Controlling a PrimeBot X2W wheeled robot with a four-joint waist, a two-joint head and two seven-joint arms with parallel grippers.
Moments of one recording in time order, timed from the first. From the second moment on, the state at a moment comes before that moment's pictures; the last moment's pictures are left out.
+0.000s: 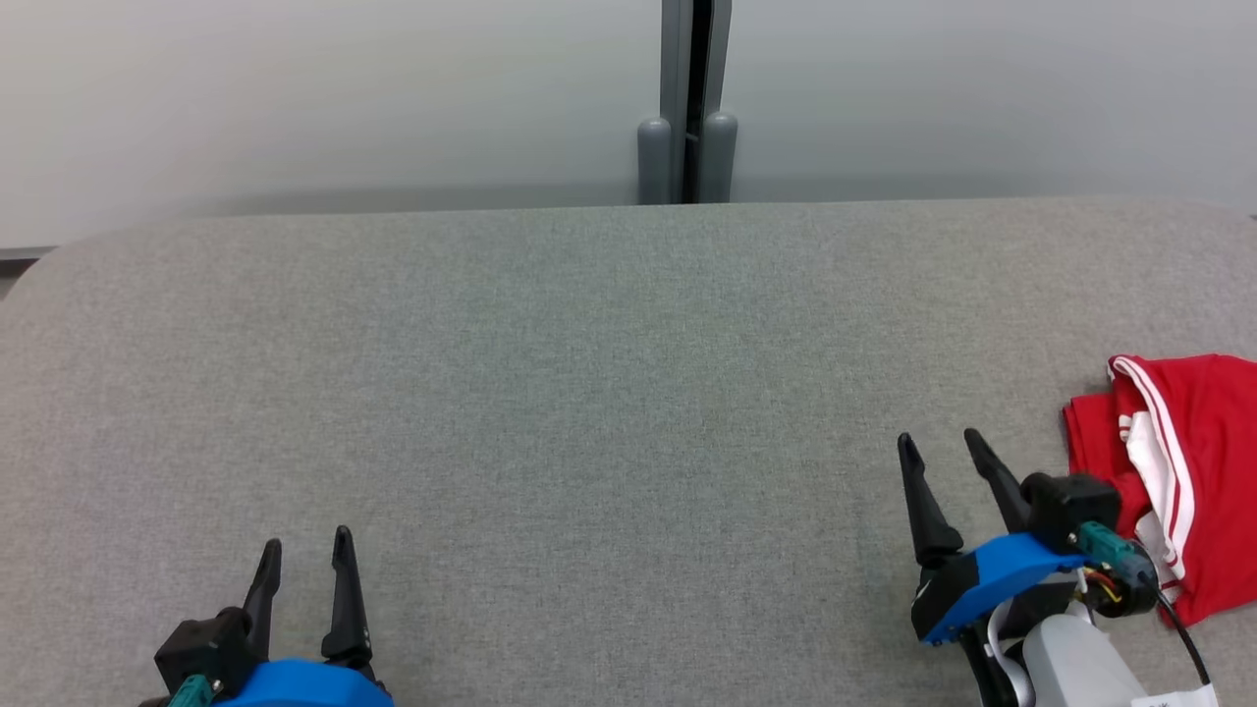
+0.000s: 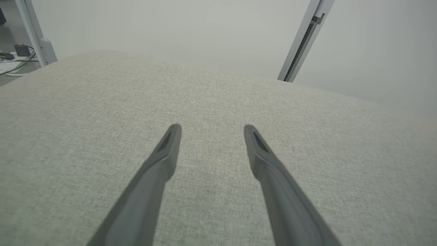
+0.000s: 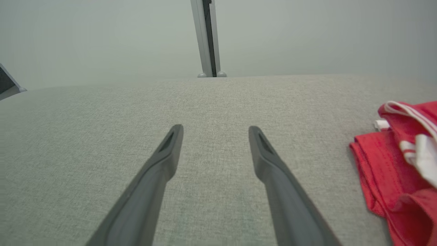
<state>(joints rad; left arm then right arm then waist) -0.05 0.06 0.04 0.44 -0.24 -0.13 -0.26 -0.32 -0.05 0.02 0.63 0.13 0.13 -0.26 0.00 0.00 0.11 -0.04</state>
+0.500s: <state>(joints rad) 0.00 0.05 0.03 0.46 -0.28 -0.13 -0.26 -0.22 -0.05 0.06 0.62 0.15 0.13 -0.26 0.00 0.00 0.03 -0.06</state>
